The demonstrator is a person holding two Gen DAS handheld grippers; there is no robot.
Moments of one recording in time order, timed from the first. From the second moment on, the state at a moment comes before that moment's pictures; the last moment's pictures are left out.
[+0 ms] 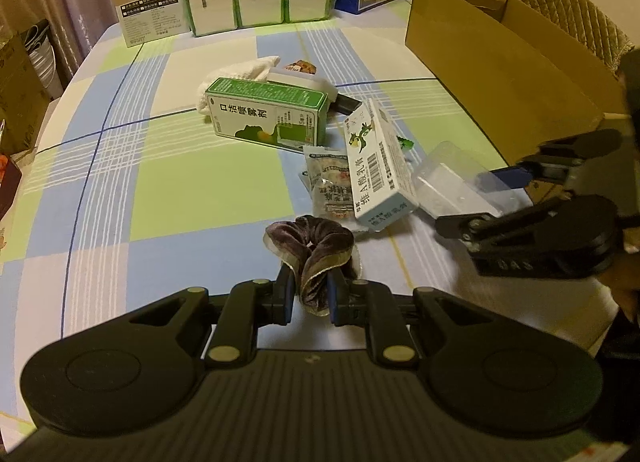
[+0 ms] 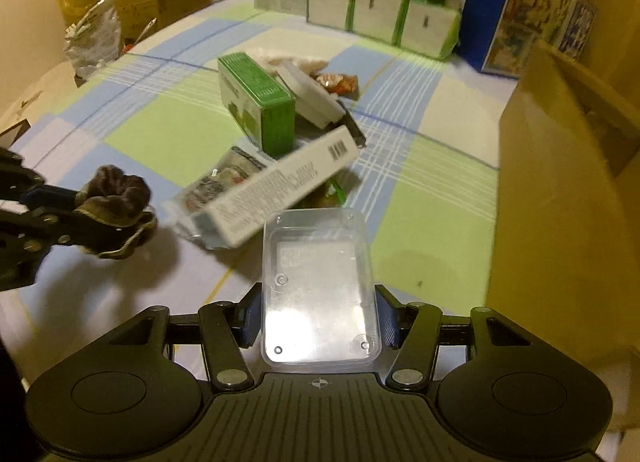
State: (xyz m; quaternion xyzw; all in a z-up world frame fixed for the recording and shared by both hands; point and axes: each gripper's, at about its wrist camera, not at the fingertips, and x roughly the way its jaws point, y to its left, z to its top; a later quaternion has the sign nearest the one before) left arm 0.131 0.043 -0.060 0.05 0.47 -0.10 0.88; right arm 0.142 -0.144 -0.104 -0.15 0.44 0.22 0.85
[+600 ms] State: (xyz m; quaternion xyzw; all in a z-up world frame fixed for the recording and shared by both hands) left arm 0.156 -0.072 0.055 0.08 0.37 -0.21 0.90; right arm 0.141 -0.305 0.051 -0.03 0.33 0.08 0.94
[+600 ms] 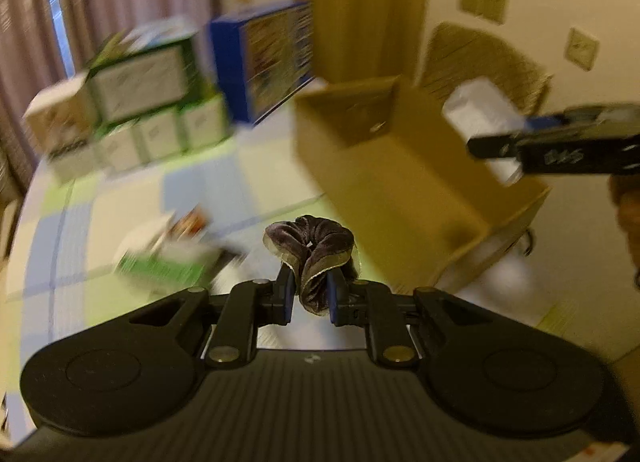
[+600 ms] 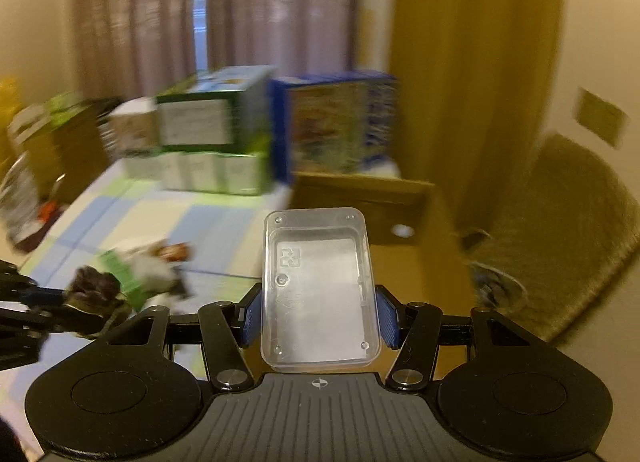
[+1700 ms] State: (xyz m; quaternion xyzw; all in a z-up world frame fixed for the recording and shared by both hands) left arm 0.202 -0.140 0.050 0.06 0.36 -0.22 0.91; right arm 0.174 -0.396 0.015 0.10 0.35 0.06 0.93
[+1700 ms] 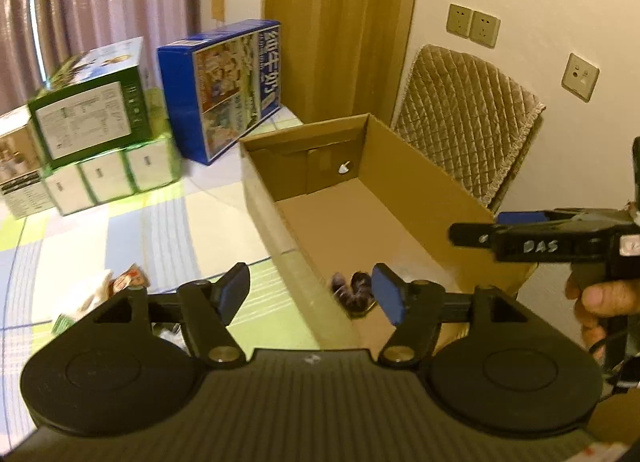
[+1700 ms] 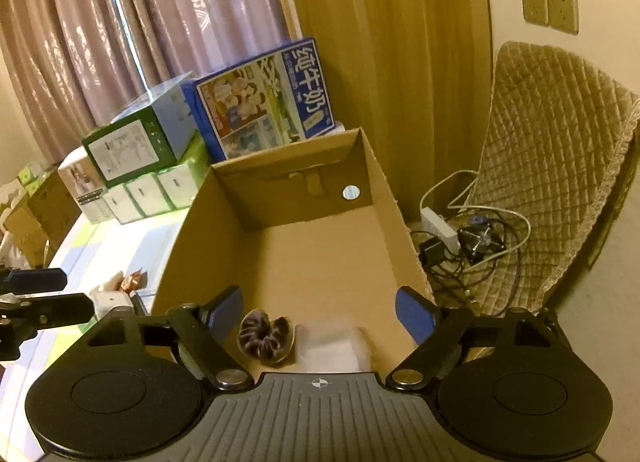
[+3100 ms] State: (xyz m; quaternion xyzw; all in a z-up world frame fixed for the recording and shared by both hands) left arm 0.063 0.073 0.035 -0.01 0.37 -0.04 0.93; right arm 0.021 -0.211 0.025 0.01 0.36 0.19 0.92
